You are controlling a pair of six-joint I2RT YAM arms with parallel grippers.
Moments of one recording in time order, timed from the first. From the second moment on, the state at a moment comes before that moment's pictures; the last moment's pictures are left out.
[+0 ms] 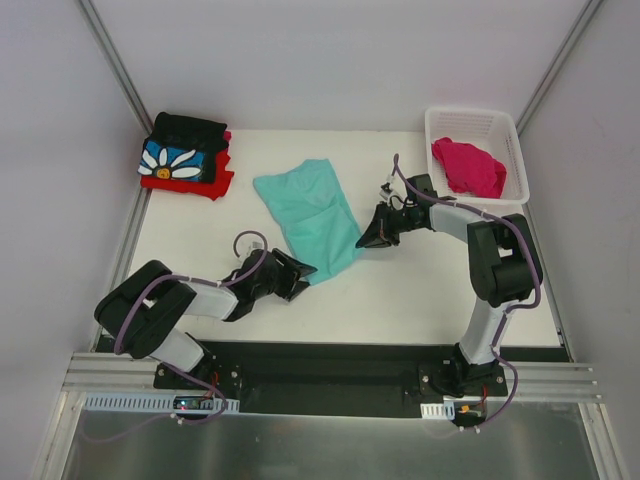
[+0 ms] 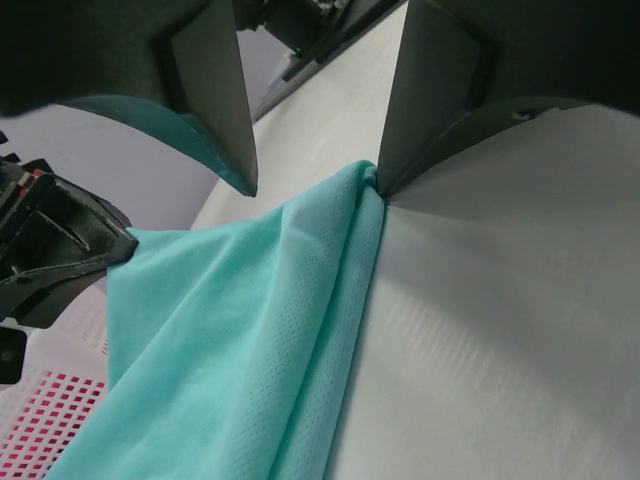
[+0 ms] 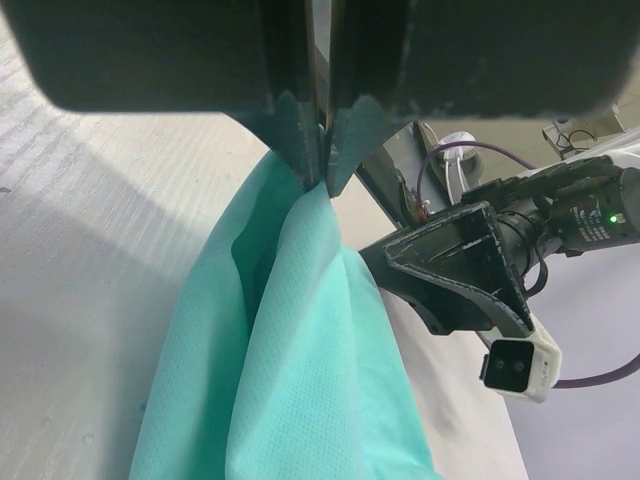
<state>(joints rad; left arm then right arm) -0.66 1.48 0.32 0.52 0.04 -1.56 0.28 1.87 1.13 -0.35 -0.88 0.49</state>
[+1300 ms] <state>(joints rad) -0.67 1.26 0.30 0.29 0.19 -1.50 0.32 1.70 0.90 -0.31 -0.84 0.52</state>
